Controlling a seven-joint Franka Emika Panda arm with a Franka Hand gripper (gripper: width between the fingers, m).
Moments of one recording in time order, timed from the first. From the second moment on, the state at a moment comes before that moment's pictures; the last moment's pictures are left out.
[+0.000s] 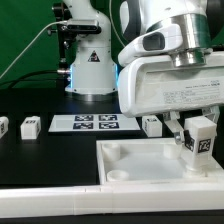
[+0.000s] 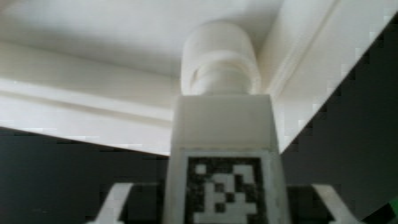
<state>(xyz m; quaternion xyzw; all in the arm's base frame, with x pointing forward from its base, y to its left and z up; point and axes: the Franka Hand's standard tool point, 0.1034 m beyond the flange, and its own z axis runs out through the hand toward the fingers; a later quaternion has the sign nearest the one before) 0.624 0.116 0.076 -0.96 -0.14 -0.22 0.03</state>
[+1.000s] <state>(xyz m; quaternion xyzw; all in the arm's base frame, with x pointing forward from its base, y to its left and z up) 0.622 0.116 0.072 -0.96 -0.14 -0.25 0.03</state>
